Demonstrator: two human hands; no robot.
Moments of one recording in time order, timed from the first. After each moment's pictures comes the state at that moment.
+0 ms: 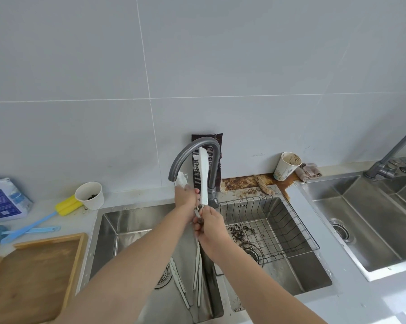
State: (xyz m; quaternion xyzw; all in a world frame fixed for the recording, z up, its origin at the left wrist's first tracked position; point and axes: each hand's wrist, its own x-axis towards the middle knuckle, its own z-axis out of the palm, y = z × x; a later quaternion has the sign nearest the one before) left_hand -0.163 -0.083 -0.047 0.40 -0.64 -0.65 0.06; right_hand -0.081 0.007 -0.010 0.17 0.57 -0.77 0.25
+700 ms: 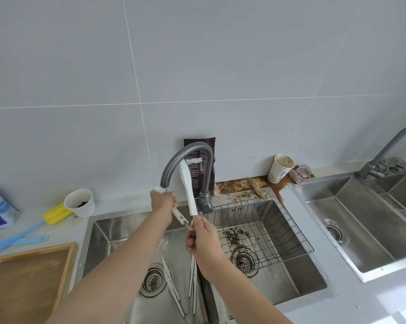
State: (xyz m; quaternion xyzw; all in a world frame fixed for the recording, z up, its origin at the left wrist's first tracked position) left_hand -0.161 -0.123 -0.048 0.44 -0.55 -0.70 0.08; right_hand -0.069 0.013 -0.024 0.10 0.61 -0.75 0.24
